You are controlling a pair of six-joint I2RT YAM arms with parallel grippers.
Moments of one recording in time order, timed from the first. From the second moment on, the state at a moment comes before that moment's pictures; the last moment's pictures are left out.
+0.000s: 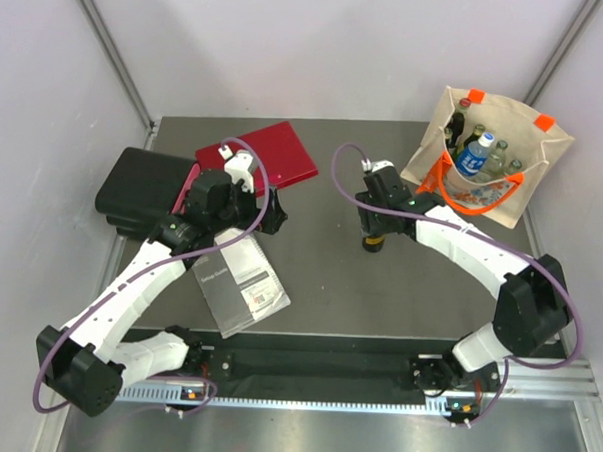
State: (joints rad) left arm -0.47 1.08 0.99 -0.40 0.11 -0.29; right arm 0.61 1.50 1.16 -0.60 0.27 0.25
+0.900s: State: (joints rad) left arm -0.47 1.08 0.99 -0.40 0.12 -0.29; right arm 0.15 1.51 2.00 -0.90 0.29 0.16
